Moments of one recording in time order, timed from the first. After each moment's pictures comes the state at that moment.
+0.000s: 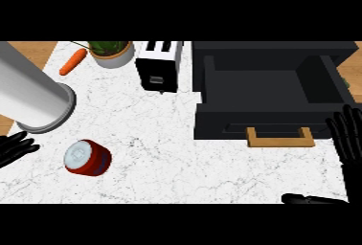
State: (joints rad) left arm 0.11 0.74 0.17 -1.72 0.81 -1.02 -0.01; right arm 0.19 -0.09 -0.08 -2.10 -0.03 0.03 0.14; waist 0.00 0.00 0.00
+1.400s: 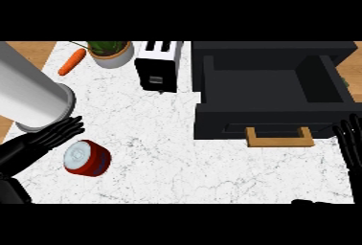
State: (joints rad) left arm -0.09 0.41 0.22 -1.40 0.21 -1.06 -0.14; right arm 0.24 -0.08 -0.17 -2.04 -0.06 0.13 0.03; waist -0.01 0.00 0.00
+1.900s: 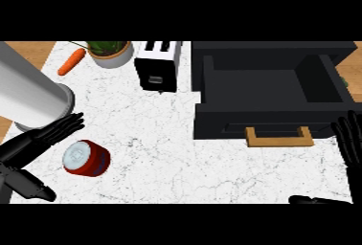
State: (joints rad) left arm -0.14 0.44 0.19 -1.24 0.01 -0.97 -0.33; right arm 0.21 -0.07 -0.17 -2.03 -0.04 0.13 0.04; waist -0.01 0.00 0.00
